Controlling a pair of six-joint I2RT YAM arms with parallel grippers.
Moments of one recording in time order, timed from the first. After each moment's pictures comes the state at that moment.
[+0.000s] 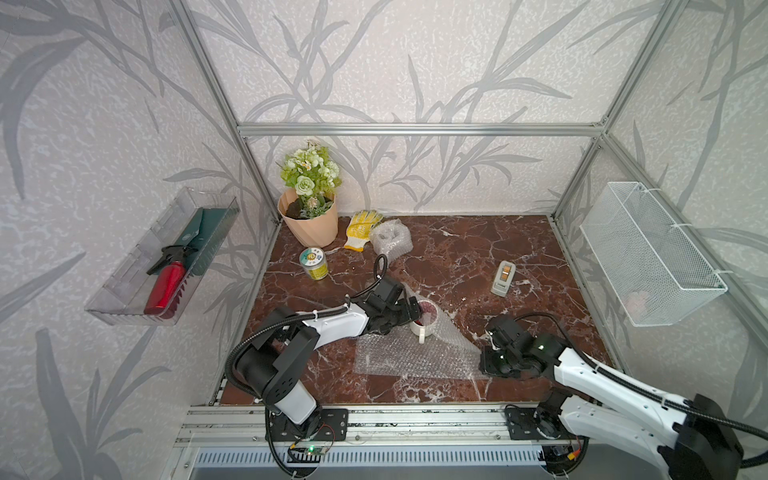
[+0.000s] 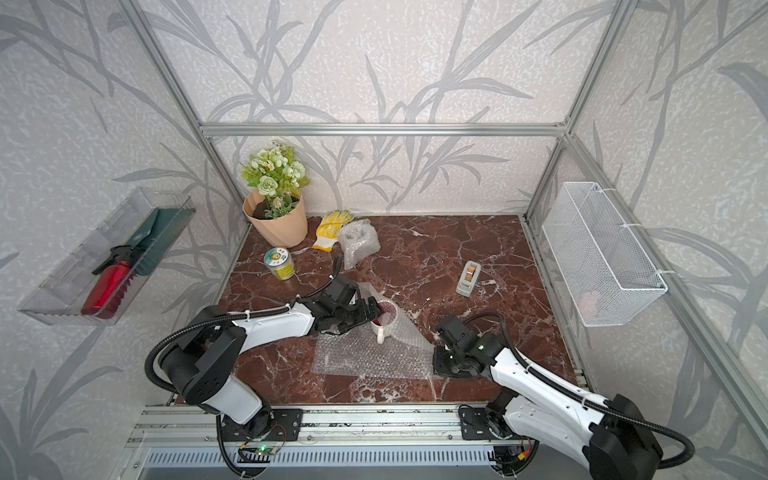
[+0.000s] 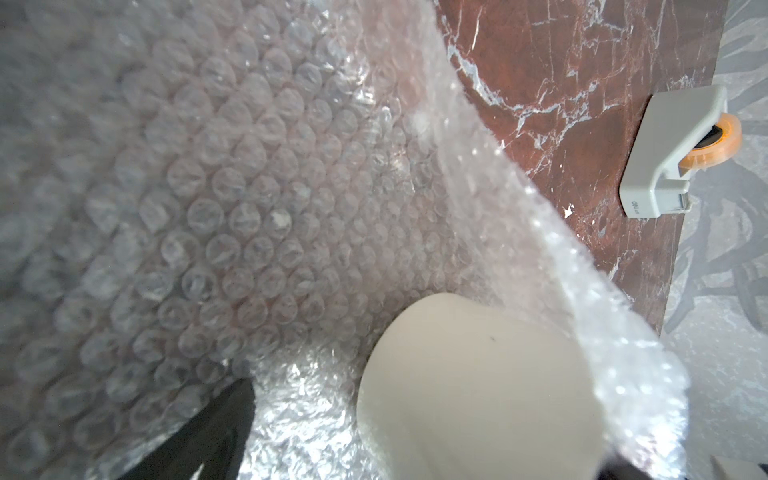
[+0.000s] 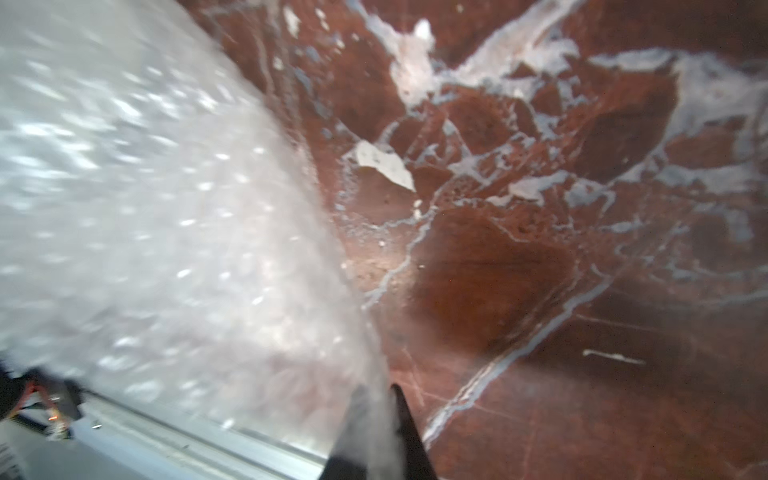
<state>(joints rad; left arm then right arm) -0.66 1.61 0.78 -0.10 0.17 -0.95 0.73 0.92 0.51 -0.76 -0.18 0.85</state>
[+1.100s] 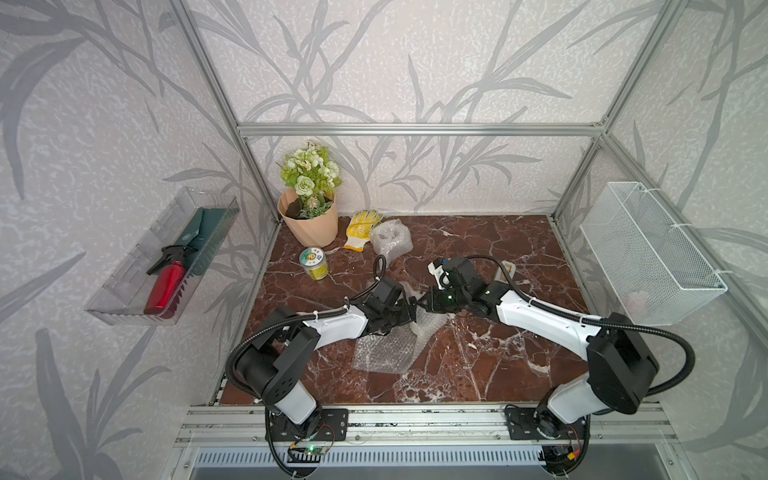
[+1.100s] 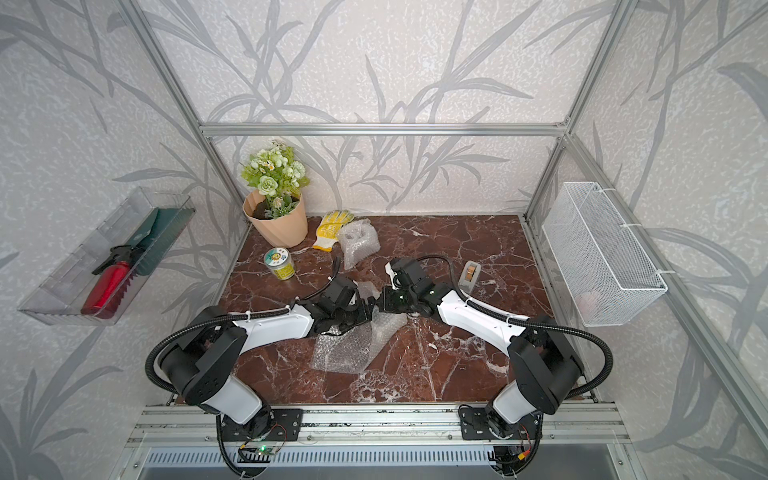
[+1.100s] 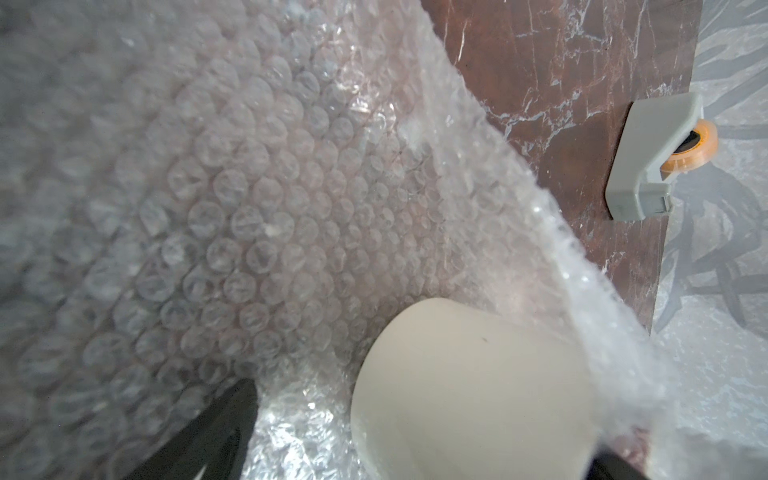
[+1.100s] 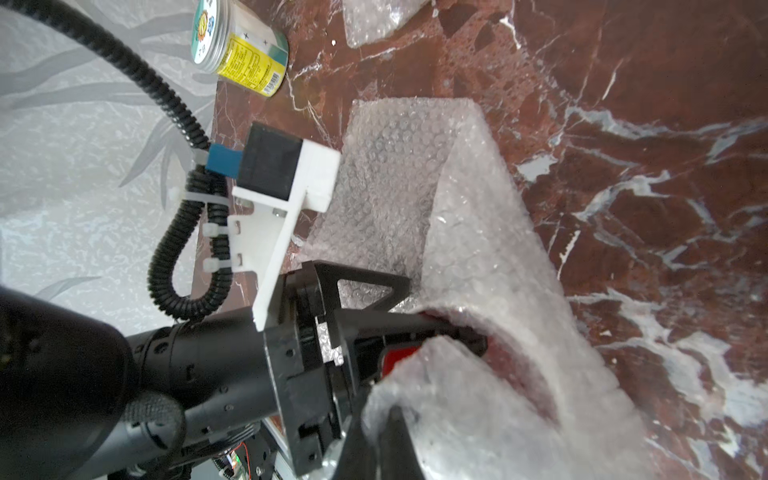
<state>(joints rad) -0.66 1.61 0.76 -0.04 0.18 -0.95 0.72 1.55 1.02 -0.25 -0.32 0.73</state>
